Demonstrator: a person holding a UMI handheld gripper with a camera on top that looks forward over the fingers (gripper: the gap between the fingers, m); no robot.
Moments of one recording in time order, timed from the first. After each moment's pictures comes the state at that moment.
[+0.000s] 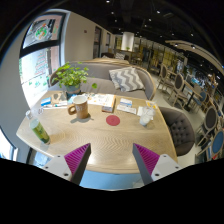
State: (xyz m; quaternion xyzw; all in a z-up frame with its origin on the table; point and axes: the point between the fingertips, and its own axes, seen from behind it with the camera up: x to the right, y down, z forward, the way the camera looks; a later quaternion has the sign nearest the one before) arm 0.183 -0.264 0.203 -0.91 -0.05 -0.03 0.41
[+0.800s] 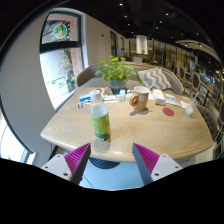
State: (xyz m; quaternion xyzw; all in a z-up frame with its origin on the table) arm -0.117 -0.314 0.118 -0.90 -0.07 0.07 0.43
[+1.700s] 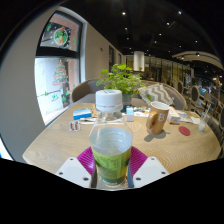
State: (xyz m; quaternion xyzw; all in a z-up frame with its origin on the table) arm -0.191 -0.145 0.073 -0.85 -0.06 0.04 0.53
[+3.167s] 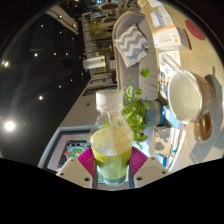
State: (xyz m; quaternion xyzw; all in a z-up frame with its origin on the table) arm -0.150 0.084 0.259 -0.57 0.40 0.63 0.34
